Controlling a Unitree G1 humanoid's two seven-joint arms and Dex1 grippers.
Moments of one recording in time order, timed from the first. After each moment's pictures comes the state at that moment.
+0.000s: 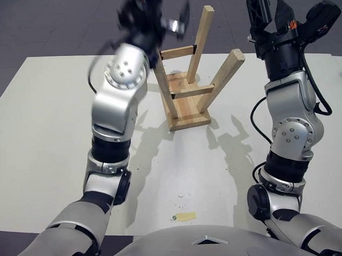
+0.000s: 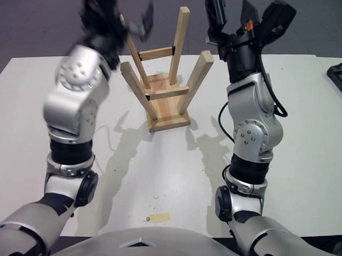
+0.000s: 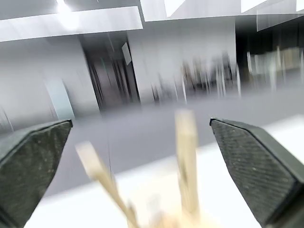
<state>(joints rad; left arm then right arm) -0.70 0.16 -0.18 -0.26 -0.11 0.74 -0.03 -0.53 -0.10 -0.26 -0.38 0.71 0.45 -0.03</state>
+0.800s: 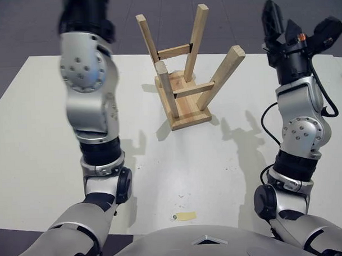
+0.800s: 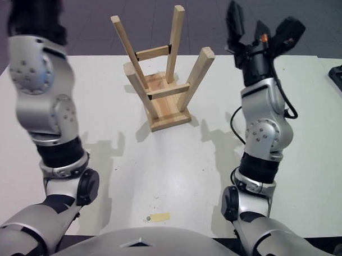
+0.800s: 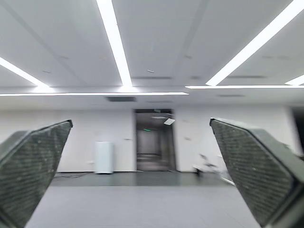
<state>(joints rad) -0.76 0.15 0.20 -0.34 -0.04 0.34 0.12 -0.50 -0.22 -0.39 -0.06 0.67 0.45 -0.03</state>
